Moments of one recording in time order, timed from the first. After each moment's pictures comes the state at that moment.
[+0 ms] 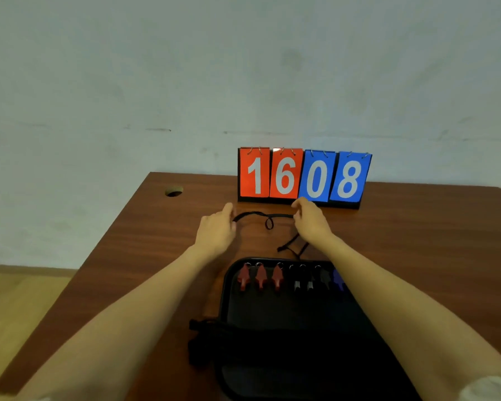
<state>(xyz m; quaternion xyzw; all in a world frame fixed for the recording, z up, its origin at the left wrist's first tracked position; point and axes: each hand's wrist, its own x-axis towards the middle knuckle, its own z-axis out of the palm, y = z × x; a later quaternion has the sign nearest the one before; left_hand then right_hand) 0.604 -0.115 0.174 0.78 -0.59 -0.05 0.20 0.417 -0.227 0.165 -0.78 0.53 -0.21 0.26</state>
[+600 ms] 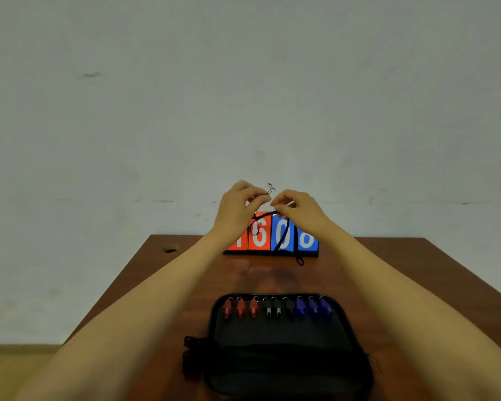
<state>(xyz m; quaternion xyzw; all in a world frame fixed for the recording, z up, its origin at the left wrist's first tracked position) 0.490 -0.032 0.369 0.57 -0.64 0.01 0.51 0.341 -0.104 0.366 -0.80 0.36 -0.37 0.29</state>
